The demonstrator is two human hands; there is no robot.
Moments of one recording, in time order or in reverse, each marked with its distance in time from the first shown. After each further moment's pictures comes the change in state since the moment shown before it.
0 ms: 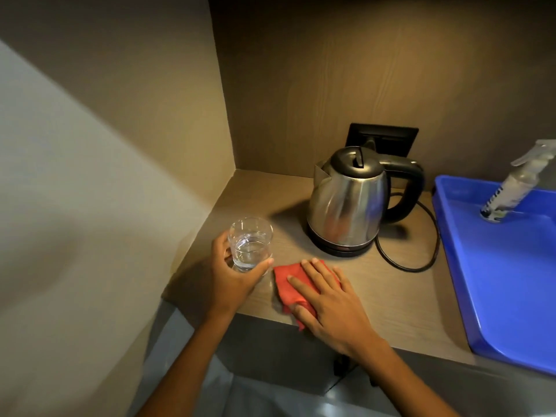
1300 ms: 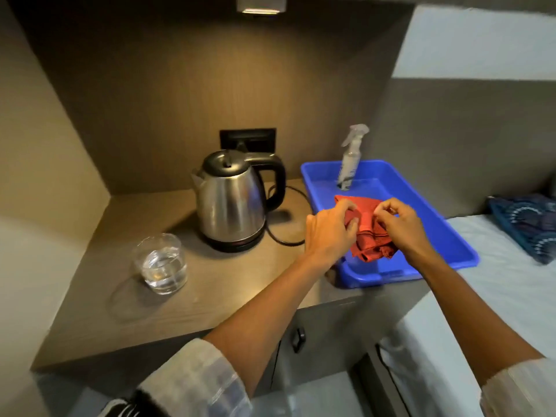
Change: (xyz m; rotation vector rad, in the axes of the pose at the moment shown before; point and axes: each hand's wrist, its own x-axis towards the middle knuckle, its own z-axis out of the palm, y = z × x) left_hand -0.090 0.187 0.236 0.112 -0.716 0.490; right_hand -0.140 0.169 -0.155 0.583 0.709 0.929
